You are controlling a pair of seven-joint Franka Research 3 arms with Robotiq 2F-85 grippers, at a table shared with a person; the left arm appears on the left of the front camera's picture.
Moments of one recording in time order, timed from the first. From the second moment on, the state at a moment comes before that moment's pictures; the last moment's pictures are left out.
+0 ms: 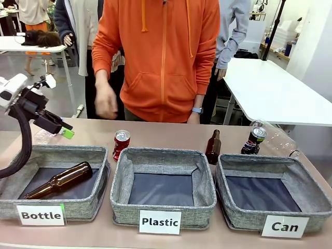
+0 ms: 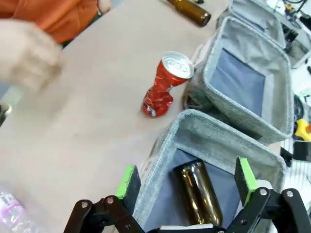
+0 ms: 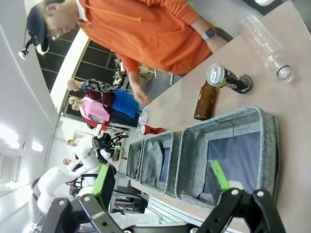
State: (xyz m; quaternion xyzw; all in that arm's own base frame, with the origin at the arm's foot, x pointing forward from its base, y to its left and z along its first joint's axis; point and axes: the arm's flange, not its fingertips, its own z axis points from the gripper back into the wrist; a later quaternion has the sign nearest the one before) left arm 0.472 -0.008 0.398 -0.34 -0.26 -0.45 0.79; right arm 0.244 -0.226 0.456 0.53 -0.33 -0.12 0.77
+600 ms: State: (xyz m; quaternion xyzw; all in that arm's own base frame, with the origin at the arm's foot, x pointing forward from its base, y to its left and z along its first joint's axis) left arm 0.320 0.212 0.447 -0.44 -0.38 -0.39 0.71; right arm 0.244 -0.226 0.456 0.53 -0.33 -0.12 0.77
